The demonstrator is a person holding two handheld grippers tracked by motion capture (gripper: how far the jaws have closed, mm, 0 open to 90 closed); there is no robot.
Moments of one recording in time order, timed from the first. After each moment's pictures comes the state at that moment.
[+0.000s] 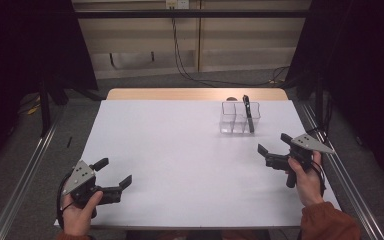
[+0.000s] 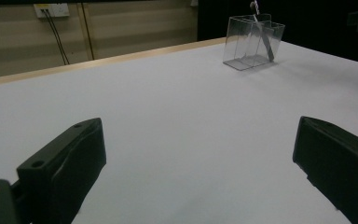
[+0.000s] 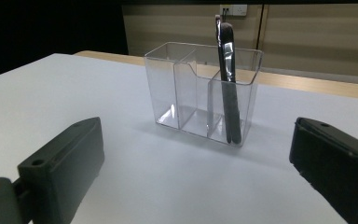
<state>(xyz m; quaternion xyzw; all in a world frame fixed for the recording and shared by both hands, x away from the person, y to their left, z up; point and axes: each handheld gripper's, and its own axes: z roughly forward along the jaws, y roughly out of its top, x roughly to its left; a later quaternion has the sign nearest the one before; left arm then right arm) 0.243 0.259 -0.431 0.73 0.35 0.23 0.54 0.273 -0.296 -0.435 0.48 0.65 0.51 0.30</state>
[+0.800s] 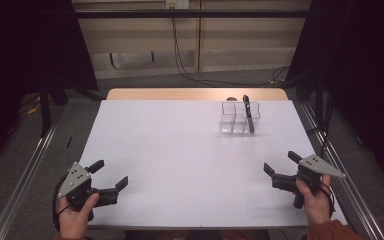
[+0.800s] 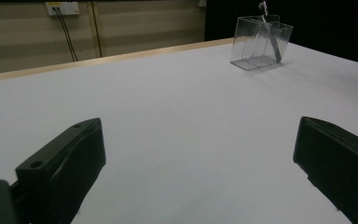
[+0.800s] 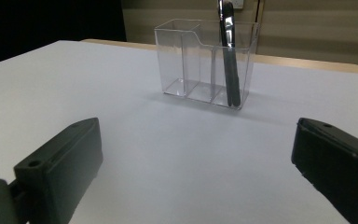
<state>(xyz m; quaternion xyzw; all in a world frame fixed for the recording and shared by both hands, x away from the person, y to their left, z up) 0.236 0.268 -0.432 0.72 0.36 0.23 0.54 0.220 -0.300 -0.448 0.48 0.65 0.50 0.30</state>
